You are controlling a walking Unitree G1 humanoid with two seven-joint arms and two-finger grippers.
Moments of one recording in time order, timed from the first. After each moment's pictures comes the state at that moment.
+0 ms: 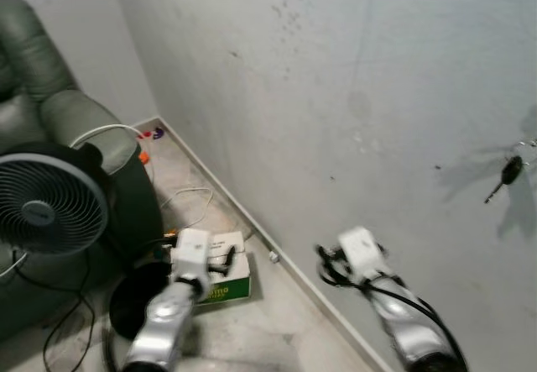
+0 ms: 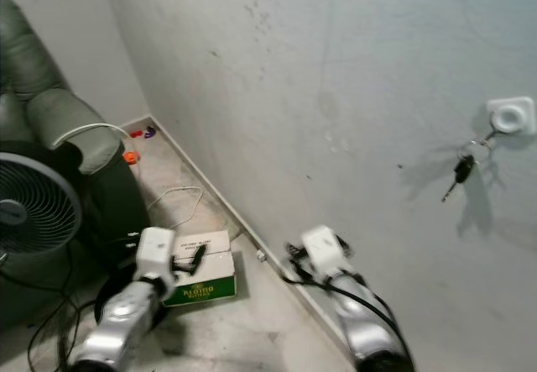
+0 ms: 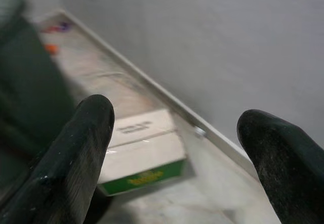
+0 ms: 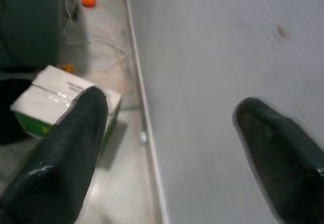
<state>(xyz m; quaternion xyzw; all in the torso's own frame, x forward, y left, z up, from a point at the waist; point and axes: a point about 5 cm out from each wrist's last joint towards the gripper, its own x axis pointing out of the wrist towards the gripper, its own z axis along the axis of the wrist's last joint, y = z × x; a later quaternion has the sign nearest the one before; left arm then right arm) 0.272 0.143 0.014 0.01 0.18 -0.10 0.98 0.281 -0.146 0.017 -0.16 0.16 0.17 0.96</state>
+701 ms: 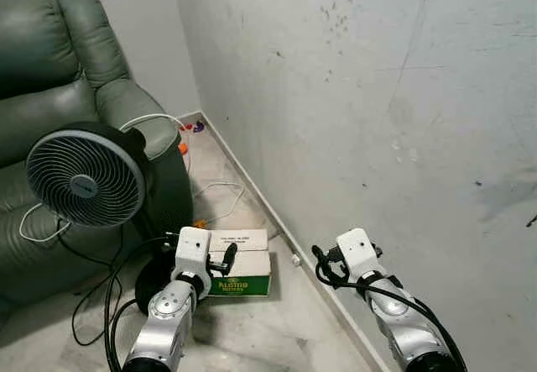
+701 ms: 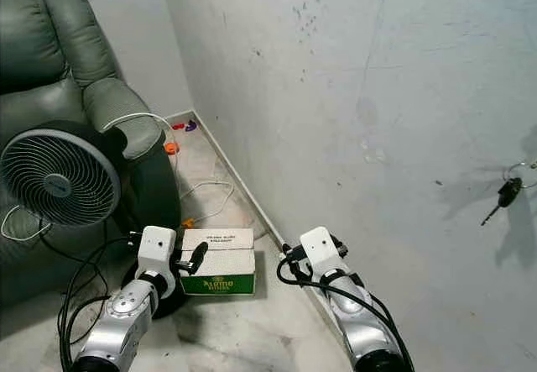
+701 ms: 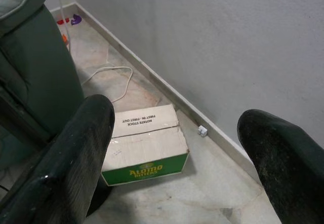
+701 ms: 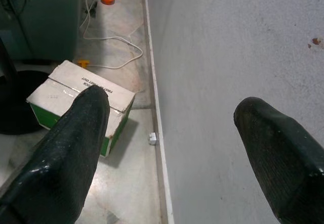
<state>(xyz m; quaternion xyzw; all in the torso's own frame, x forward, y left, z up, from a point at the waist) 0.272 0.139 0.012 0.01 0.18 -0.11 0.98 0.280 -0.150 0.013 -0.15 0.17 0.16 0.96</state>
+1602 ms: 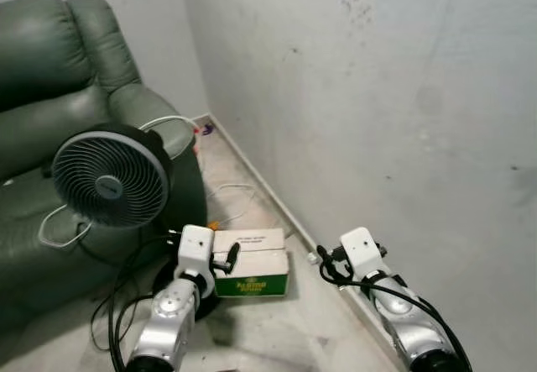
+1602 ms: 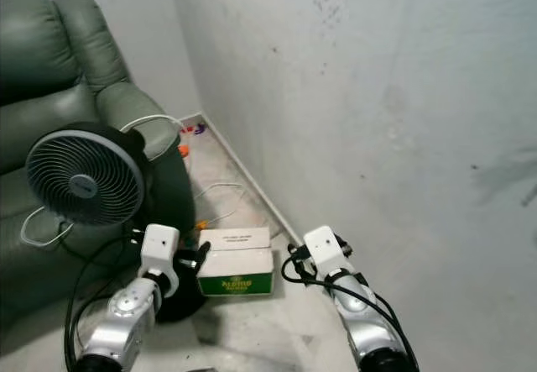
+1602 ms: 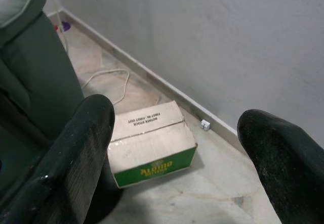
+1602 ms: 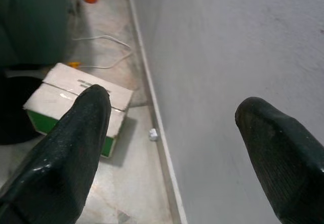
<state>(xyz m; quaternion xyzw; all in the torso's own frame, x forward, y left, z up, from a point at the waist) 0.273 0.132 0.011 0.01 0.19 -0.12 0.98 0.281 -0.161 0.012 -0.16 0.18 0.14 0.96</state>
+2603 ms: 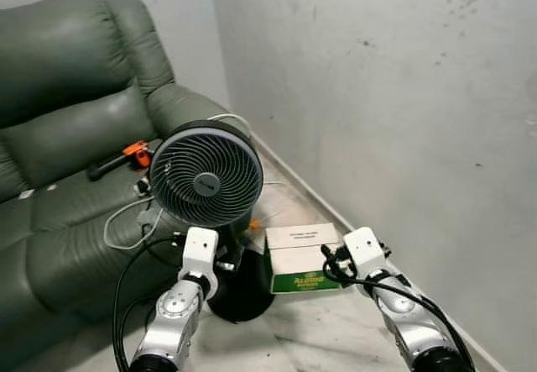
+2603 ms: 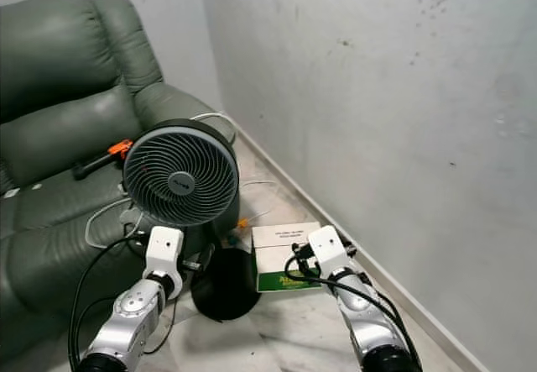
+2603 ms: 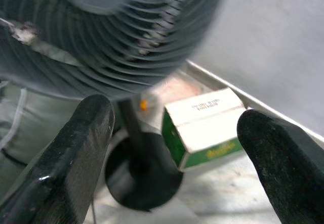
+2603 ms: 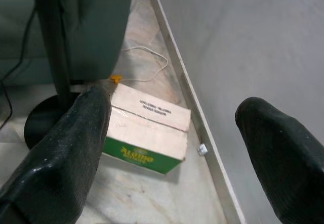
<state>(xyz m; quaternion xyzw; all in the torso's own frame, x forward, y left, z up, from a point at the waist) 0.281 0.129 0.015 0.01 0.18 -0.12 0.98 0.285 -0.162 0.013 -0.17 0.18 0.14 0.96</state>
